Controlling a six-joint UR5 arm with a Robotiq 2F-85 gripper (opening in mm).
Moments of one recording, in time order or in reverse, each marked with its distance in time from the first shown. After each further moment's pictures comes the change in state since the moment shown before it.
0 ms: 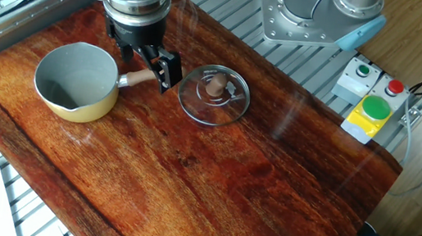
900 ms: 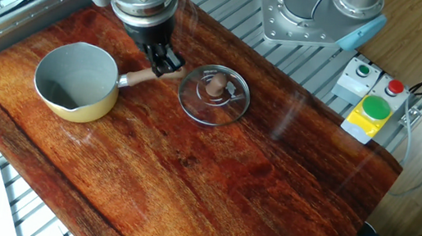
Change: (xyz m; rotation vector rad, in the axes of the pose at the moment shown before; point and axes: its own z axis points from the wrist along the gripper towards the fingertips) arm 0.029 0.005 -0.001 0.004 0.112 0.093
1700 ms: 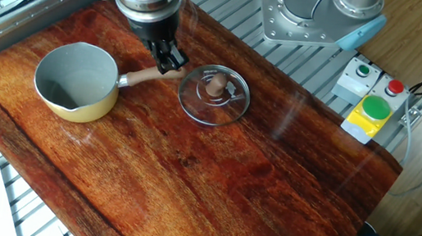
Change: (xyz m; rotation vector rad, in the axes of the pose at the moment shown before) arm 0.007 0.010 0.001 -0.016 -0.022 0.042
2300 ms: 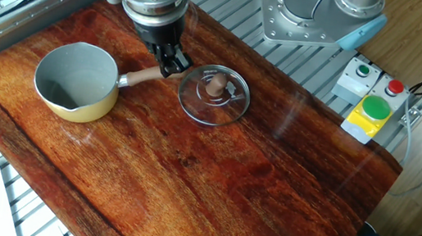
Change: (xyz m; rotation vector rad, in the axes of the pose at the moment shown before) arm 0.002 0.001 0.001 -0.002 0.004 -0.076
